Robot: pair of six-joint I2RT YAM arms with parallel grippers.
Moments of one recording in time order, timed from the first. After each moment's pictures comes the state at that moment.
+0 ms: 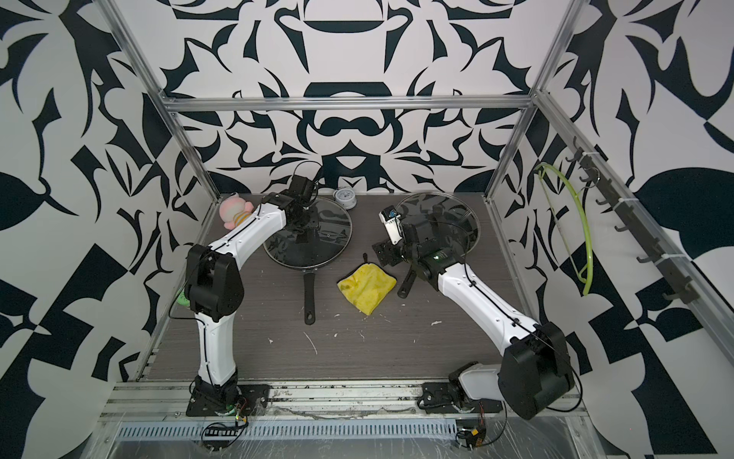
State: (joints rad) left arm -0.41 2.07 1.86 -0.81 -0.19 -0.43; right arm 0.45 1.33 1.04 -0.30 -0.07 -0.07
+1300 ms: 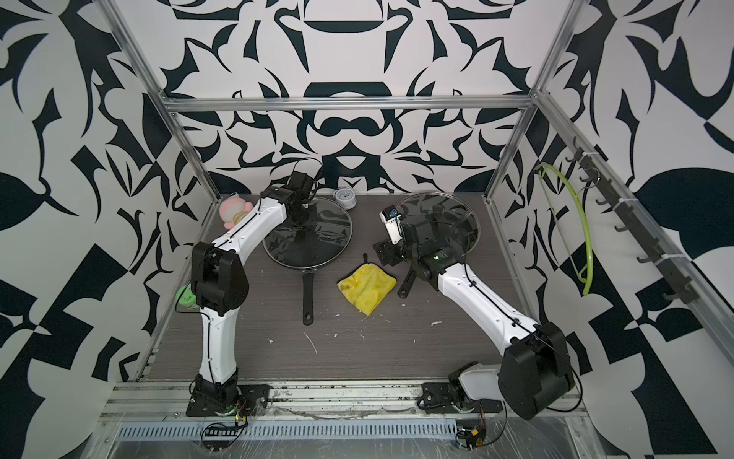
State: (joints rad) left arm -0.40 2.12 1.98 -0.94 -0.14 -0.38; right arm 0.45 1.33 1.04 -0.30 -0.07 -0.06
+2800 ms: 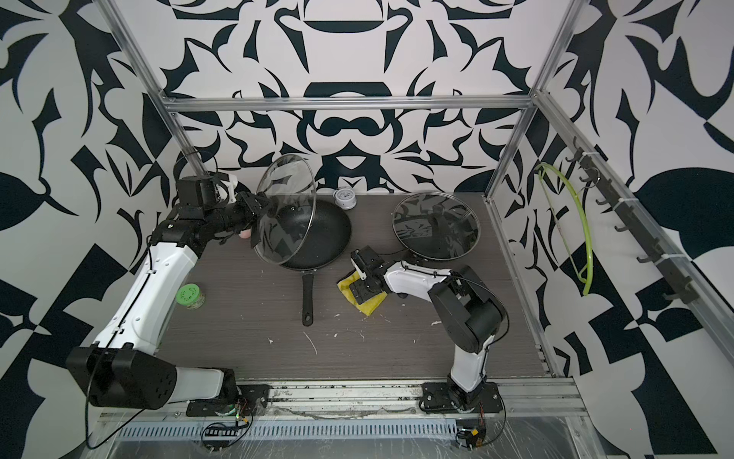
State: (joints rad) left arm -0.10 1.36 1.41 -0.56 0.49 -0.74; right arm 0.69 1.82 1.08 -0.42 0.05 0.15
